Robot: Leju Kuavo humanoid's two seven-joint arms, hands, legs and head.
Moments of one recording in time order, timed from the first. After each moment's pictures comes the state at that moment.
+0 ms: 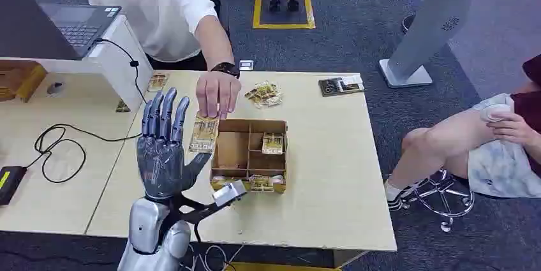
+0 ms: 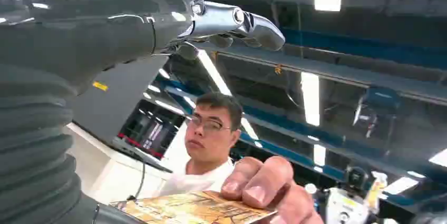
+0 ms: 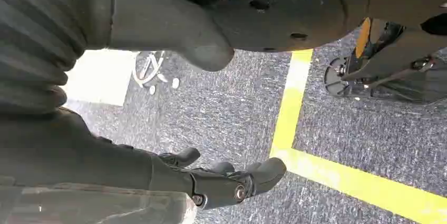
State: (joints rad) left arm -0.12 -0.26 -0.06 -1.59 -1.45 0.67 -0.29; right arm -0.10 0.04 1.54 -0.09 -1.39 -0.27 0.02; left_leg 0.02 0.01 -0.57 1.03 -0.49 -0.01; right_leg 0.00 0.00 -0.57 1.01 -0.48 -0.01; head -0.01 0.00
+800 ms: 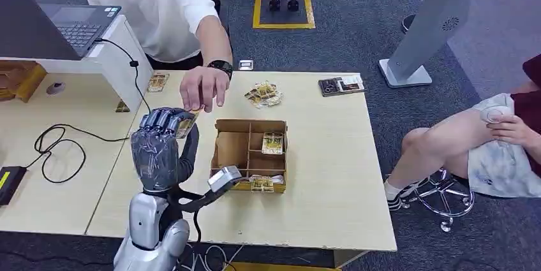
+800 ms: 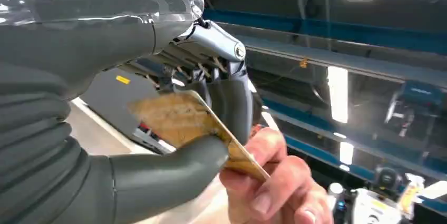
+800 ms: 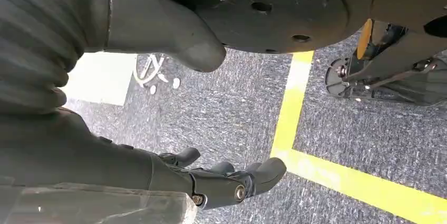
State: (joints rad) left arm -0.16 -0.16 -0.16 -1.57 -1.44 0.67 -0.12; right arm -0.10 0.04 1.55 -0.09 -1.39 -0.27 0.02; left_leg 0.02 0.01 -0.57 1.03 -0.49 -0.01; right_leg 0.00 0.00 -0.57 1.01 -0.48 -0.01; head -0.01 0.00
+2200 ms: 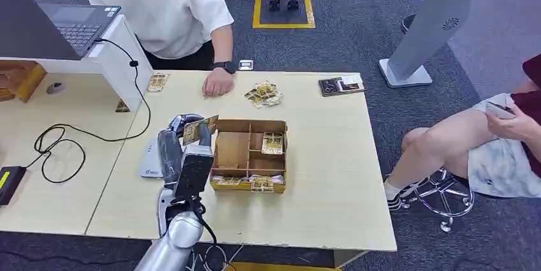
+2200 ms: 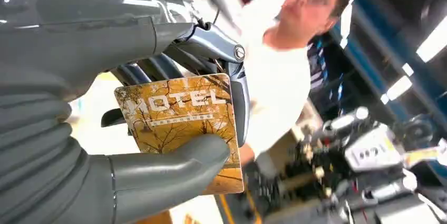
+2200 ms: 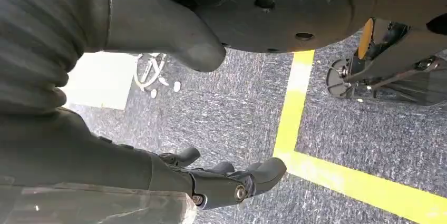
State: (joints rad) left arm -0.24 -0.17 -0.29 -1.39 -0.52 0.65 -0.25; right arm -0.10 0.04 1.55 -0.09 -1.41 -0.27 0.02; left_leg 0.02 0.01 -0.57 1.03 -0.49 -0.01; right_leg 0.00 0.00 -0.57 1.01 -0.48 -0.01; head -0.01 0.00
